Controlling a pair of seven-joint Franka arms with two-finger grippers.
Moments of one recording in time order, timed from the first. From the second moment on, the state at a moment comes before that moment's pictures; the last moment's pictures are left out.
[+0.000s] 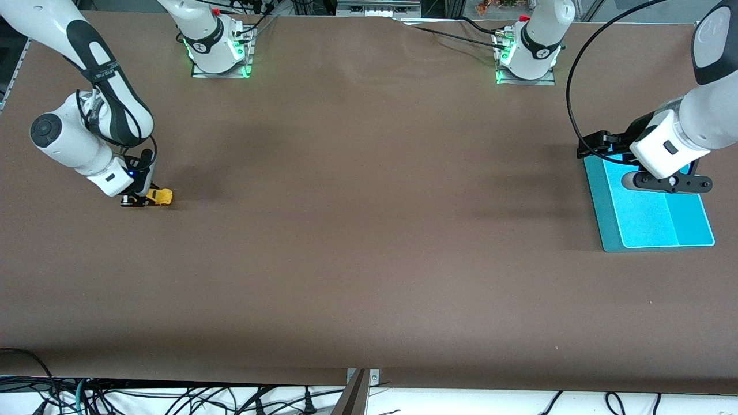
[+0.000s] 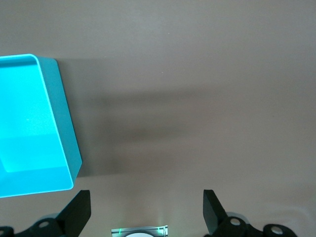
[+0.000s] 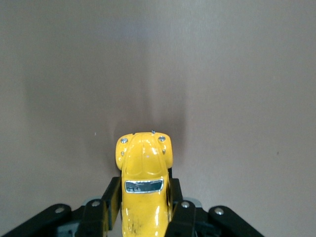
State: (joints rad) left arm -0.01 0.15 -0.08 -1.53 -0.07 1.46 -0.04; right arm -0.35 0.33 0.10 -2.34 0.01 2.71 -1.80
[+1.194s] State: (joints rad) left arm -0.06 0.18 -0.16 -1.58 -0.07 1.47 0.23; right arm -0.35 0.32 0.17 -2.21 0.01 2.51 -1.79
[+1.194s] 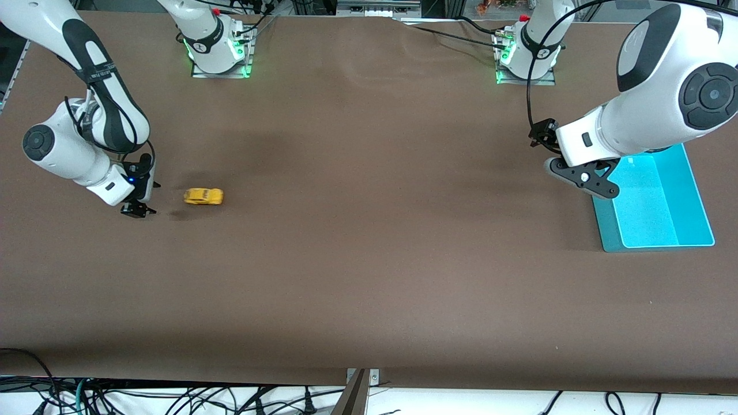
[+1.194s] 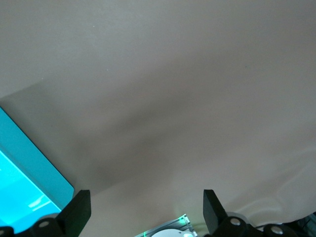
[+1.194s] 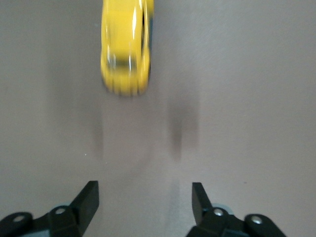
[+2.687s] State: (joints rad) left arm 0.04 0.18 -0.09 -2.00 0.04 2.02 1.33; right arm -0.31 -0.15 0.30 -1.97 0.11 1.89 -0.47
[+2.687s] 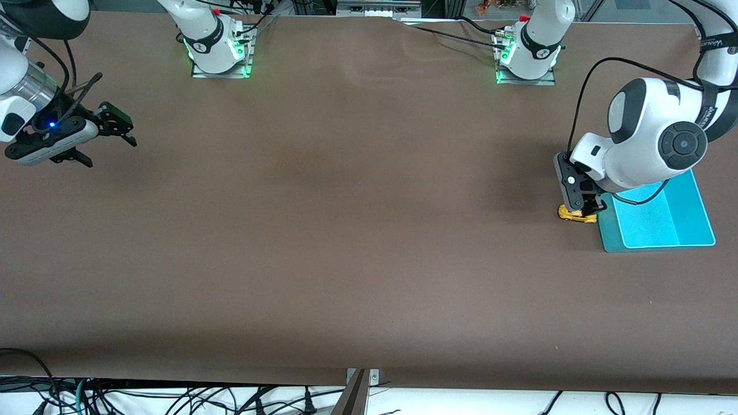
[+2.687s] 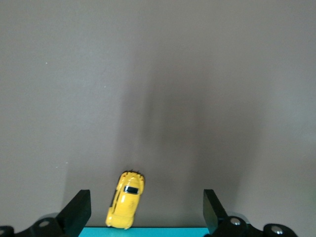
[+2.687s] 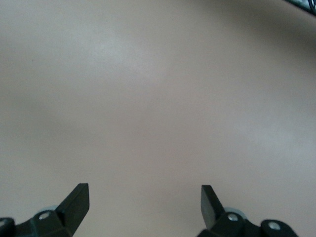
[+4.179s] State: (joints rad) left arm 0.15 0.39 -0.01 -2.16 0.12 2.54 1.68; right arm -0.29 -0.18 0.30 -1.95 0.10 1.82 -0.33
